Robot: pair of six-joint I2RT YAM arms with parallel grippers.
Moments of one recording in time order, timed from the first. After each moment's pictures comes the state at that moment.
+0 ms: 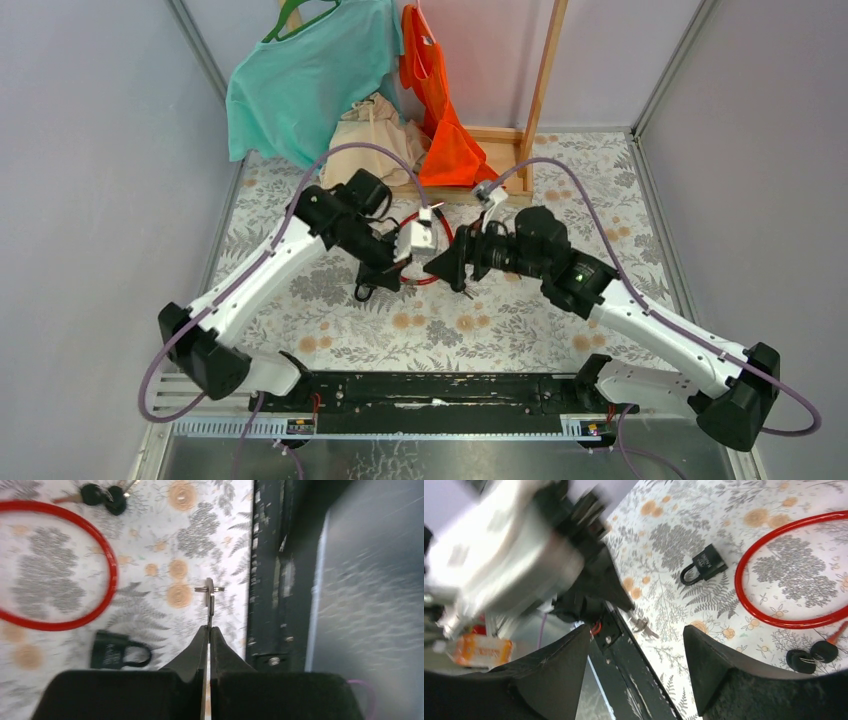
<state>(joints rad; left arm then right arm) -0.55 1.42 1.41 -1.29 0.77 0.77 0.88 1.05 0.92 -0.14 -0.30 0.51</state>
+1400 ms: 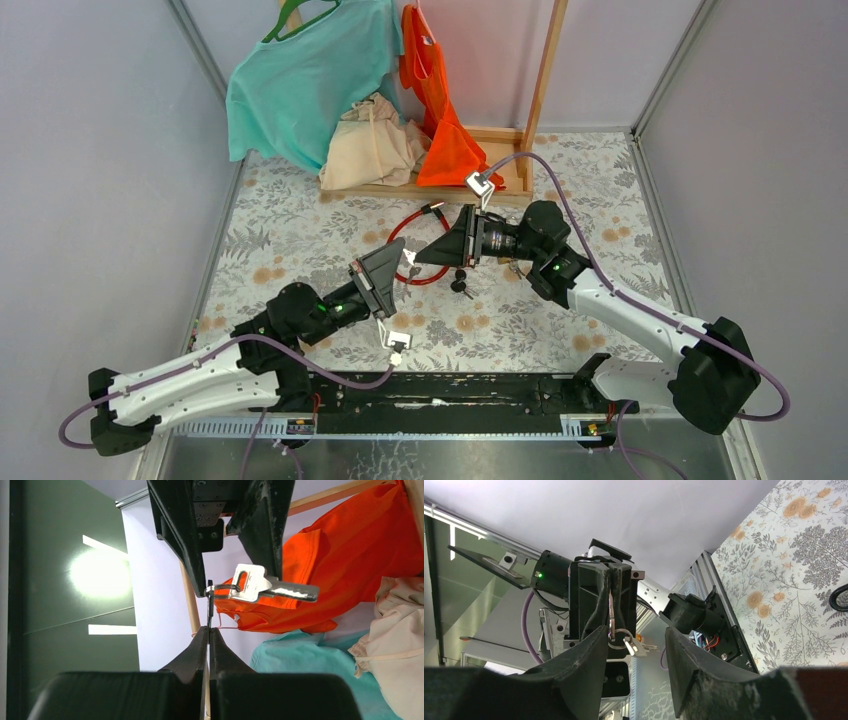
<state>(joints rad) -1.15 0.59 0.58 0.08 -0.13 1.96 0.72 1.19 0.80 0.49 -0.75 1.12</state>
